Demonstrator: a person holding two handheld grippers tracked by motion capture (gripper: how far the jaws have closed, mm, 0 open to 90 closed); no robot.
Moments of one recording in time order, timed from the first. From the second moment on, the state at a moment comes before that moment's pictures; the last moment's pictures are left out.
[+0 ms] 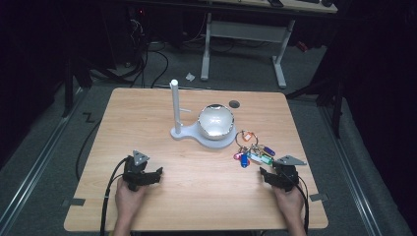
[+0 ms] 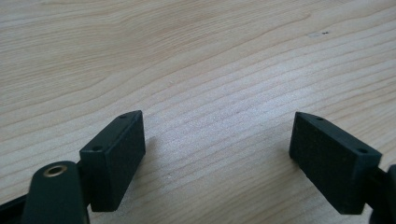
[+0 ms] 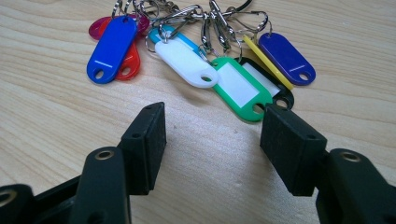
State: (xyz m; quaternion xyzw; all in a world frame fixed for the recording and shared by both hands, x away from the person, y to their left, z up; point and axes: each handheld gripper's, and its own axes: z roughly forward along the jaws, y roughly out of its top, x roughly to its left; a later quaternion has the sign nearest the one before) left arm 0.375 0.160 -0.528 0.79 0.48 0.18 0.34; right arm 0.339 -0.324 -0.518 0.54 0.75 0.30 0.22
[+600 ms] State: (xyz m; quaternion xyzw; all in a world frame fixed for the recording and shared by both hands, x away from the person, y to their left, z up) left arm 0.375 0.160 -0.528 0.79 0.48 0.18 0.34; right arm 0.339 -0.323 -0.518 0.54 0.75 0.30 0.23
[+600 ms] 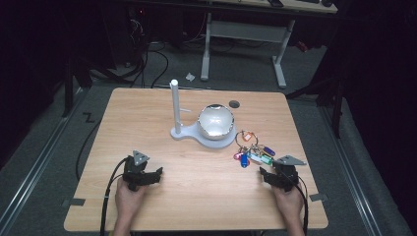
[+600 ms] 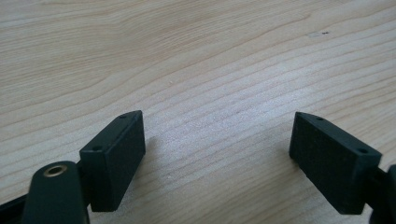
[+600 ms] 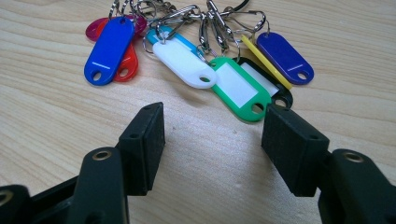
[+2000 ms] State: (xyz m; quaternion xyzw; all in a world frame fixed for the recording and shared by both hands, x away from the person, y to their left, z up) left arm 0.375 0.159 -0.528 0.79 0.48 0.18 0.34; right arm 0.332 -0.319 -0.509 0.55 0.74 0.31 0.23
